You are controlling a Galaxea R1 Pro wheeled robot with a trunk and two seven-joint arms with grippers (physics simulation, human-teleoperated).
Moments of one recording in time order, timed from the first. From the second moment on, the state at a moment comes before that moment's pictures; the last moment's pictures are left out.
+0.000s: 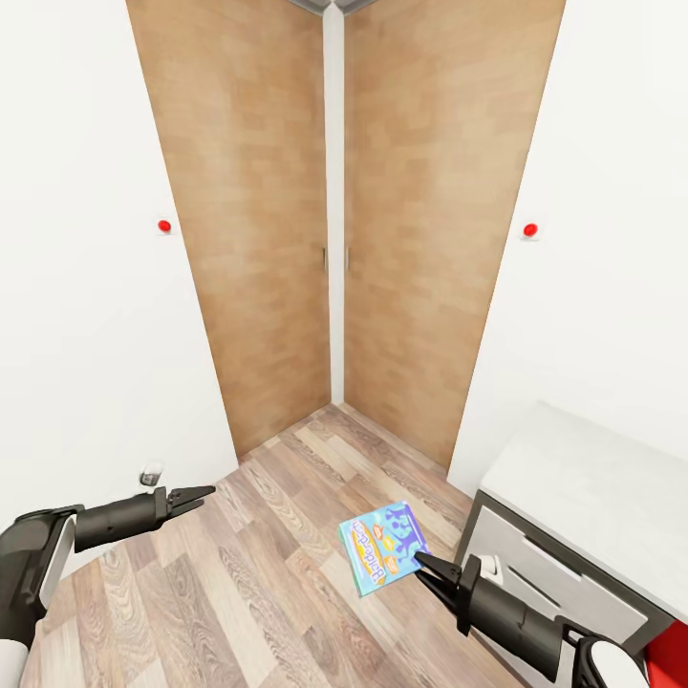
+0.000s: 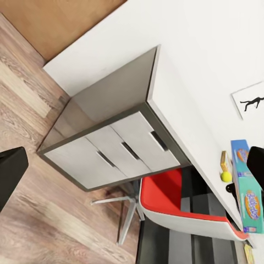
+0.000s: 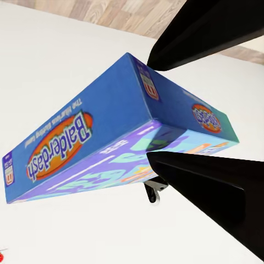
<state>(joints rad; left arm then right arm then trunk) -0.50 0.27 0.38 -1.06 0.02 0.97 -1.31 0.01 -0.07 -0.10 -1.58 -1.55 0.98 -0.01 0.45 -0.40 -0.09</state>
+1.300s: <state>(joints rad) -0.50 0.28 0.38 -1.06 0.02 0.97 -1.31 0.01 -0.07 -0.10 -1.58 -1.55 0.94 -0.01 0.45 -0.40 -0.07</state>
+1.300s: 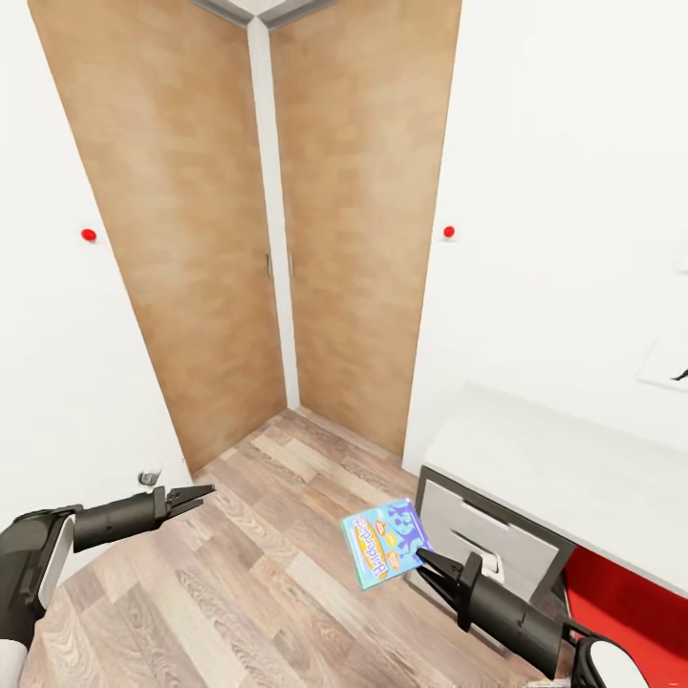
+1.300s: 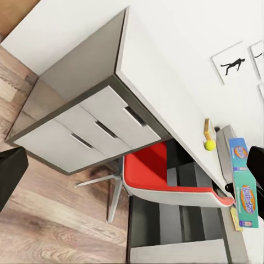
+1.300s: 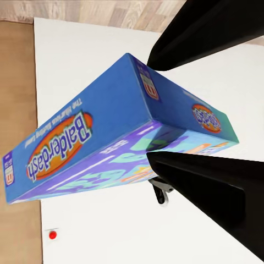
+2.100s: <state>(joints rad) -0.50 0.28 0.38 -1.06 0.02 0.97 -1.31 0.01 -0.07 -0.10 -1.58 -1.55 0.94 -0.01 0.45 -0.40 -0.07</state>
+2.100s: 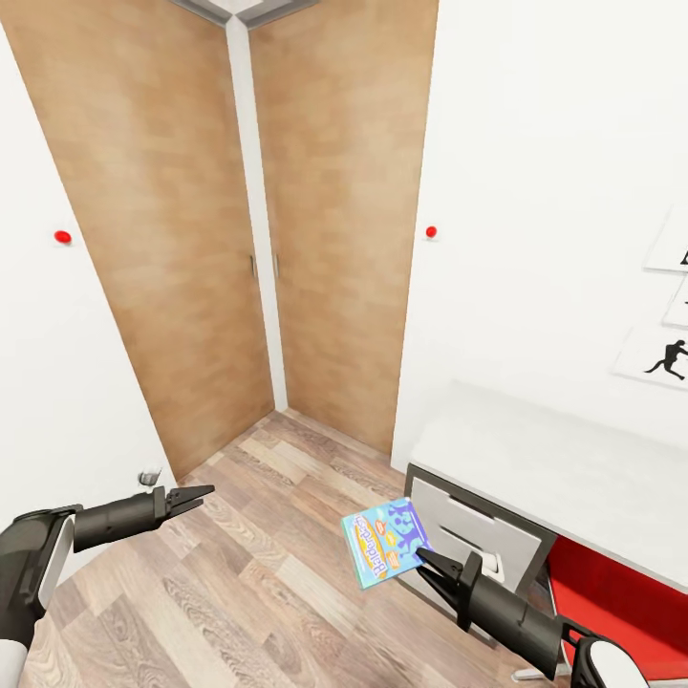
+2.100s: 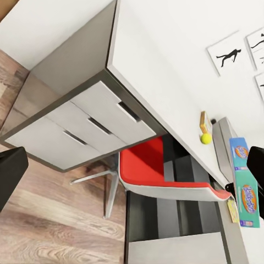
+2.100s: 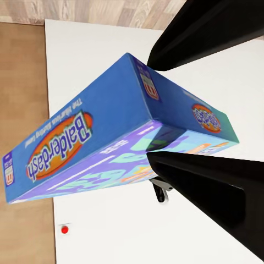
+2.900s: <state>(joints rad) -0.50 0.28 0.38 -1.06 0.02 0.97 -1.31 0.01 -0.07 -0.10 -1.58 -1.55 0.94 -0.01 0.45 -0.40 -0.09</state>
